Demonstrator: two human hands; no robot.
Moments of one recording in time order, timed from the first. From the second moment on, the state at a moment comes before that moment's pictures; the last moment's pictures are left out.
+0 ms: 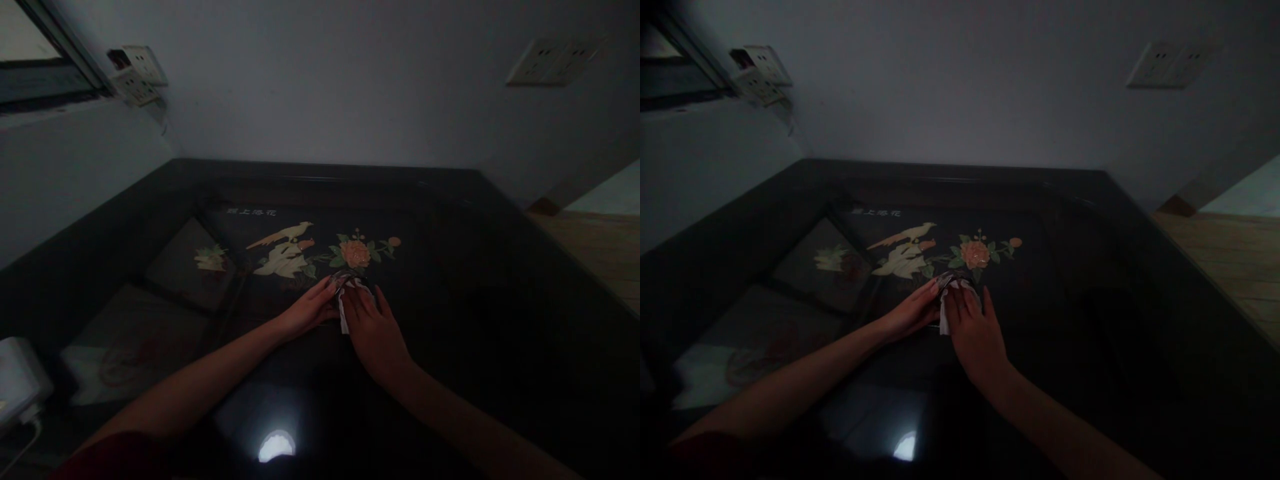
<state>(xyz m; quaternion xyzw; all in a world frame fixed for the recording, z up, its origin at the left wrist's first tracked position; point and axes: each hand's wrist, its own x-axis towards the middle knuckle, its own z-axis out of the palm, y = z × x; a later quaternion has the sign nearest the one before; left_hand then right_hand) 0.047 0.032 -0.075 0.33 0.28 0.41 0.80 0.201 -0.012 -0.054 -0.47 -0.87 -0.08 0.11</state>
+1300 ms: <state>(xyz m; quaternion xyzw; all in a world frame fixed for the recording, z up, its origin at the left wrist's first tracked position) 0.047 0.032 -0.076 0.34 0.27 0.41 0.80 0.203 -0.012 -0.050 -0.47 -0.87 -0.05 0.12</state>
